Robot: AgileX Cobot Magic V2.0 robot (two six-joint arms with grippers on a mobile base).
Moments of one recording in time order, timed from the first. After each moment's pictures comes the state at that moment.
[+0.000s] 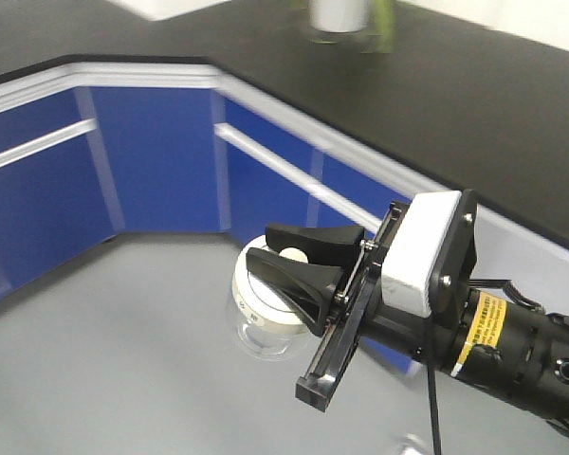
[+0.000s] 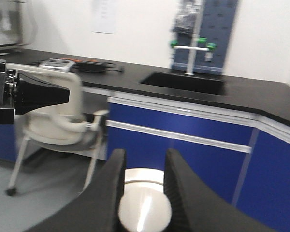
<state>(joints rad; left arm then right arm) -0.03 0.59 -0.27 0.01 -0.06 -0.01 0.62 1.24 -0.57 -0.70 -0.75 0.47</state>
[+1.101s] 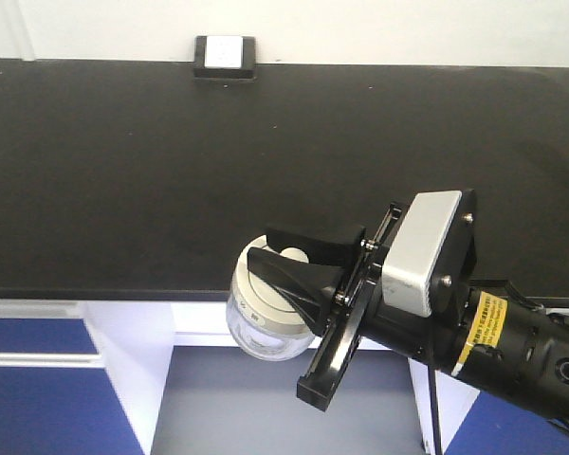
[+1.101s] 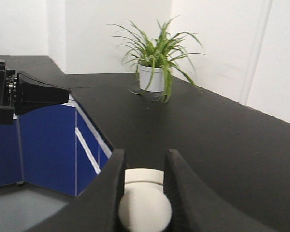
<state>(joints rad) -0.03 0.59 -0.27 0.01 -0.06 -0.01 0.62 1.24 -0.57 -0.70 -0.75 0.47</state>
